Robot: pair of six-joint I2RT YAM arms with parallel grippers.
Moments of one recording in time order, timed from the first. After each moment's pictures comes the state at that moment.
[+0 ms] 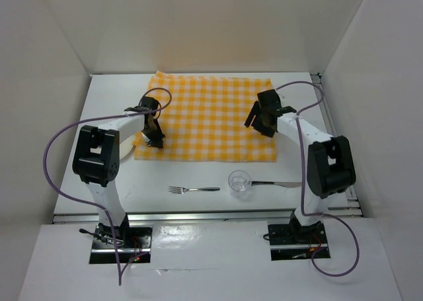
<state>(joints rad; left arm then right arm) -0.17 1.90 1.27 -0.62 0.00 -0.61 0.26 1.64 1.17 -0.45 0.19 0.71</state>
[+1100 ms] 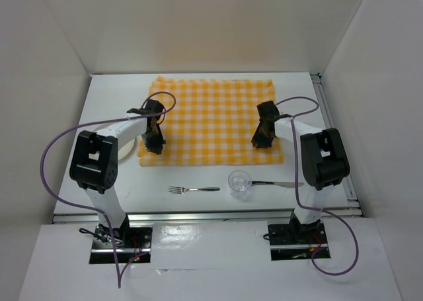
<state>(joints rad) -0.23 1.81 1.23 -0.74 -0.10 -0.61 0.24 1.80 1.09 -0.42 0.08 0.70</state>
